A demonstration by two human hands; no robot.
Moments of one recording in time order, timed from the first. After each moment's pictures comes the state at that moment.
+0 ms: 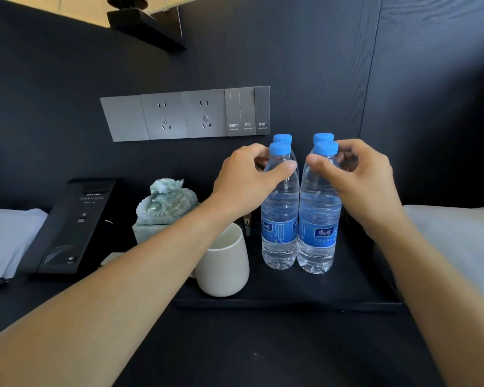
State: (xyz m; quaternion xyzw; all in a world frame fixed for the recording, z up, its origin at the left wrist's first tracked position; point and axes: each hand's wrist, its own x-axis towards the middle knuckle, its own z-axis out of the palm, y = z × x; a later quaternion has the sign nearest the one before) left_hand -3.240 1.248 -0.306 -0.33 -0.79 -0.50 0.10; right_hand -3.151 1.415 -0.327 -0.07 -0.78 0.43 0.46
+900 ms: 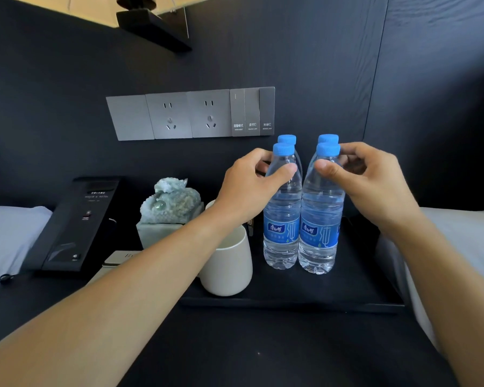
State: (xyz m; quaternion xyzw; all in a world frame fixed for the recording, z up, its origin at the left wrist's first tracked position) left_hand -3.247 1.245 -0.320 -0.34 -0.77 -0.53 0.09; right_hand -3.143 1.424 -0.324 -0.04 -0.80 0.43 0.41
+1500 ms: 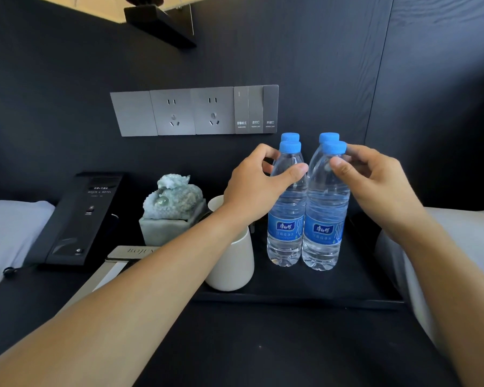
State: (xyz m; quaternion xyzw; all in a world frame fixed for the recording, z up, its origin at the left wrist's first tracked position) left_hand -3.238 1.250 -0.322 -0.32 -0.78 -0.53 0.10; right_hand -3.143 1.435 -0.333 0.02 -0.81 0.43 0.40
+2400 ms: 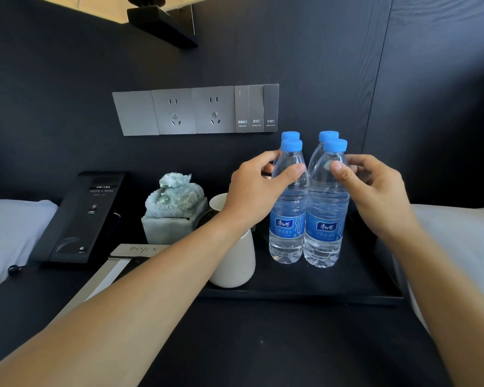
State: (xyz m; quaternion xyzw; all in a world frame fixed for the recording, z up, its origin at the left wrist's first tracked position) left_hand -3.237 1.249 -0.332 -0.34 -0.75 -0.56 0.10; right_hand -3.144 1.434 -0.354 -0.05 -0.78 0.45 0.43
